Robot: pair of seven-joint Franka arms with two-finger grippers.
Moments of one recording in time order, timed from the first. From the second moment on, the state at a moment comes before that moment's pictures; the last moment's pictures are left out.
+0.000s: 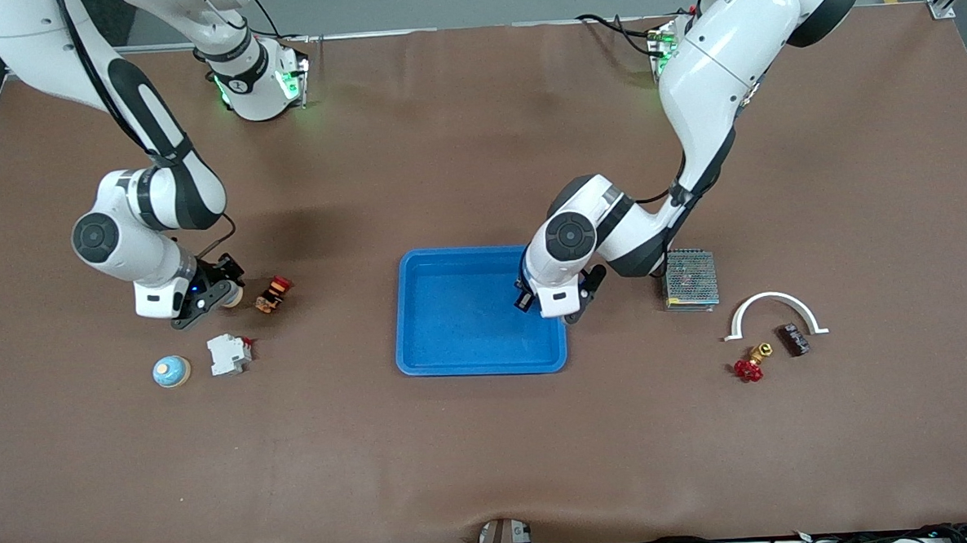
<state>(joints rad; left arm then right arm) -0.29 0.80 -0.44 -1.59 0.22 2.31 -1.72 -0.08 0.31 0.06 -2.23 -0.01 2.42 -0.67</state>
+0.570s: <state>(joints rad) -0.14 0.65 -0.42 -1.51 0.23 2.18 -1.63 0.15 0.24 0.07 -1.89 0.00 1.96 -0.19</state>
